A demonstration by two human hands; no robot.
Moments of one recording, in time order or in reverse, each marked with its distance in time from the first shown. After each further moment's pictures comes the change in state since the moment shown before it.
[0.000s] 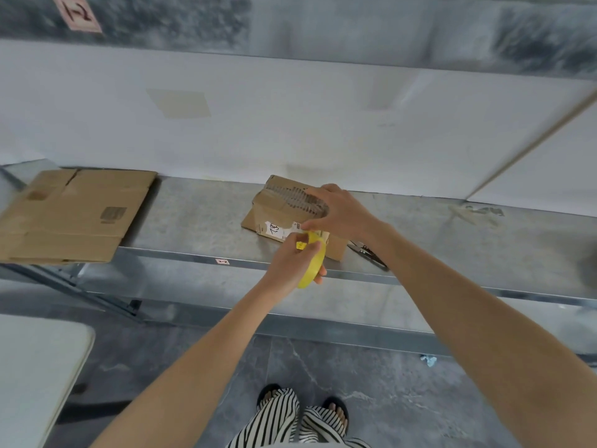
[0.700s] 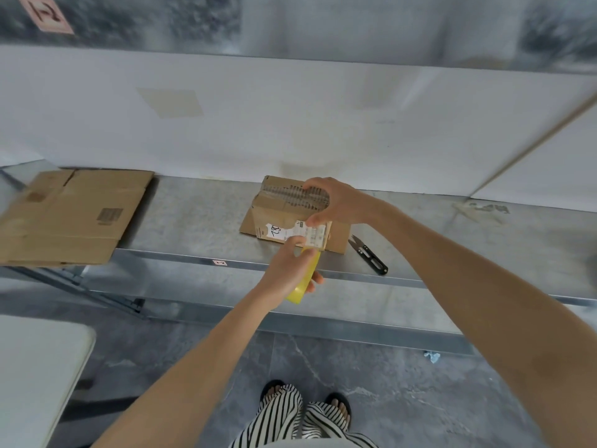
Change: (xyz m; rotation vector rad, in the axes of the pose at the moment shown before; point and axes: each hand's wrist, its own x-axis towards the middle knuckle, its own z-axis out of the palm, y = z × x) left_hand 0.005 -0.006 0.001 -0.015 -0.010 -0.109; right_hand 0.024 0.012 -0.019 0.083 -0.182 -0.067
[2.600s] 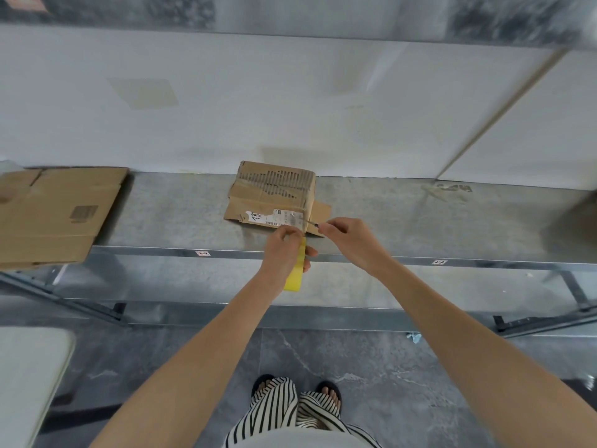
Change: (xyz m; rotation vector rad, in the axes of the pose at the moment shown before) left_hand -0.005 -0.003 0.028 -0.246 0.129 0.036; right_hand -0.105 0.006 0.060 0.398 0.358 0.314
